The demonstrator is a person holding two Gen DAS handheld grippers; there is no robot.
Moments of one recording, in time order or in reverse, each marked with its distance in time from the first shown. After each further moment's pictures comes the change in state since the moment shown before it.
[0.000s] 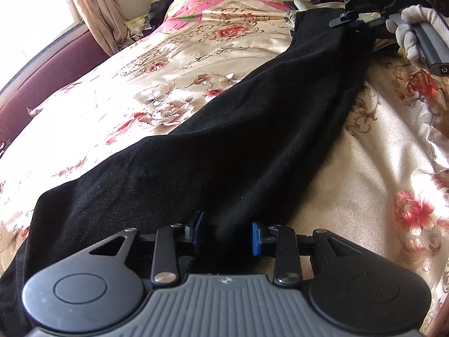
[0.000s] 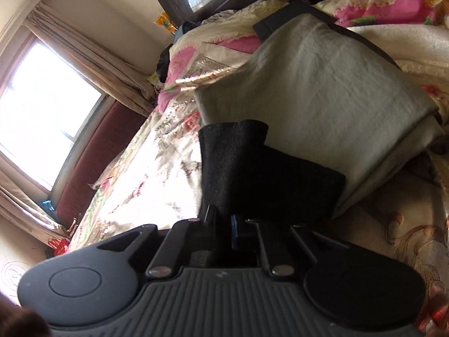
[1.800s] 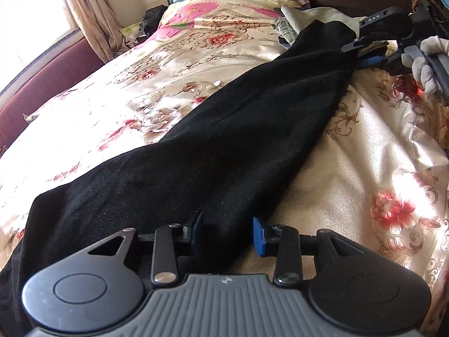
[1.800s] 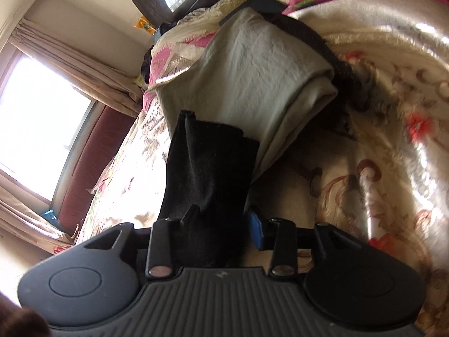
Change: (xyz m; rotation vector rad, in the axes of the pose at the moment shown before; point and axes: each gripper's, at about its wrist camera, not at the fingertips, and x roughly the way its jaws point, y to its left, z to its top) left arm -0.010 -0.011 -0.006 0.007 -0.031 -0.023; right arm -0.033 -0.060 -0.019 0.117 0.054 -0.023
